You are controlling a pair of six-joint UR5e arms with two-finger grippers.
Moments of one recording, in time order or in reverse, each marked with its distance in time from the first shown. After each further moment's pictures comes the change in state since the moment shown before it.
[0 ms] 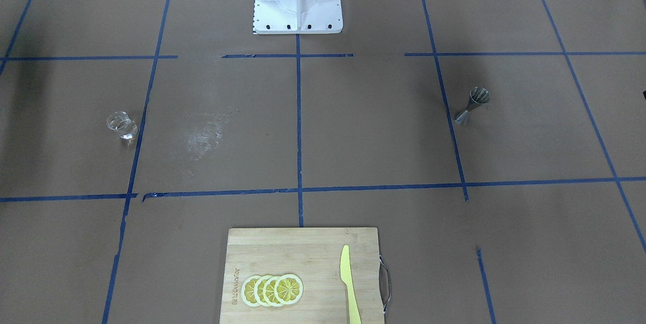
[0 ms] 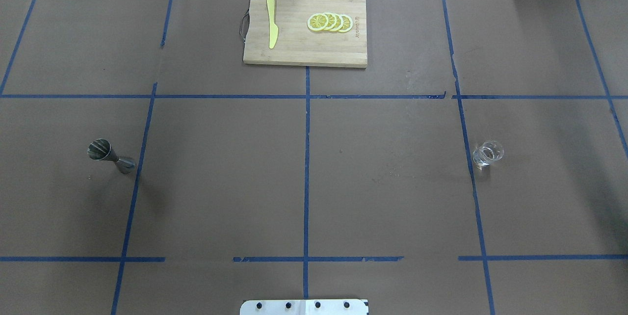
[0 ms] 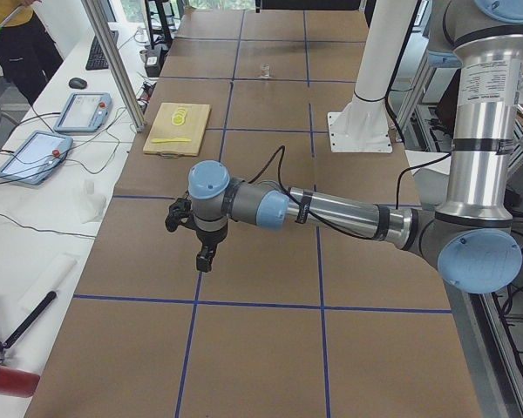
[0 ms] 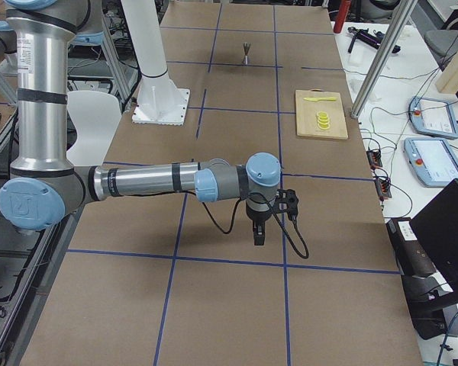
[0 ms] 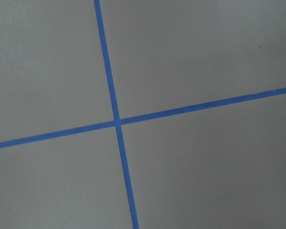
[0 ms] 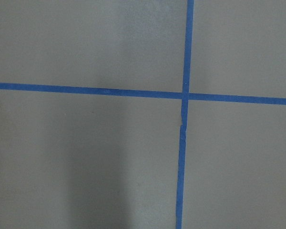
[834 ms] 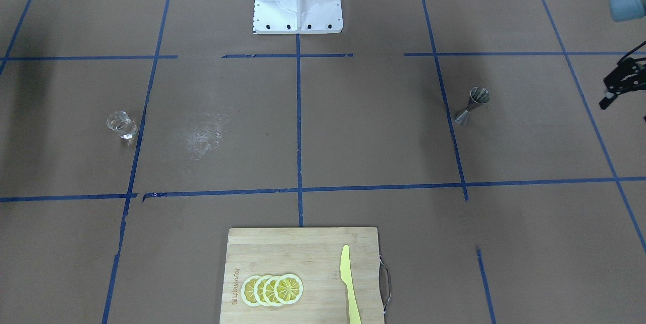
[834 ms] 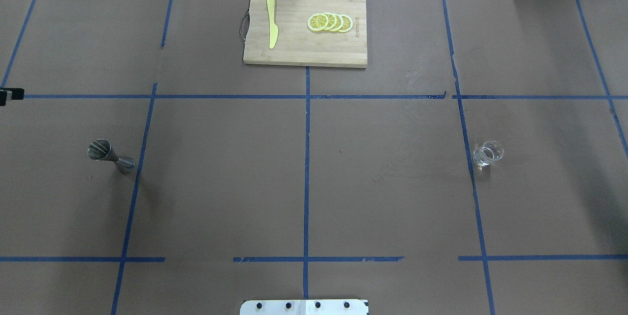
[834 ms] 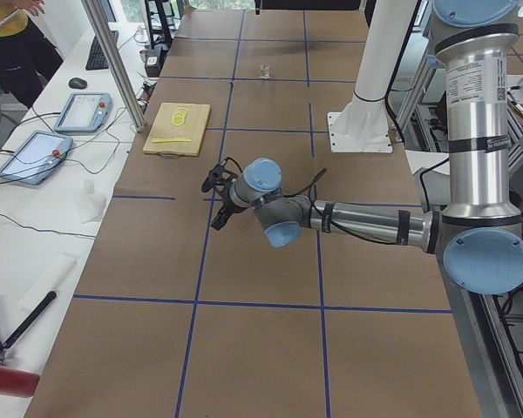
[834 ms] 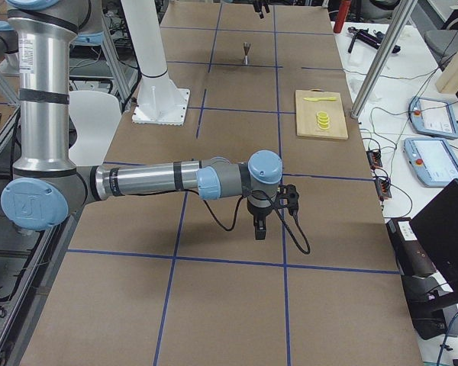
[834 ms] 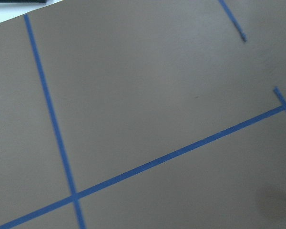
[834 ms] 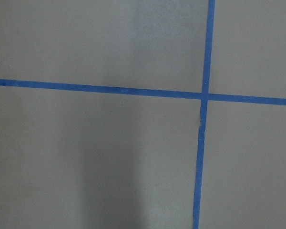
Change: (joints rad) left arm 0.367 0.163 -0.052 -0.940 0.248 -0.658; right arm -0.015 0.006 0.003 0.002 0.043 0.000
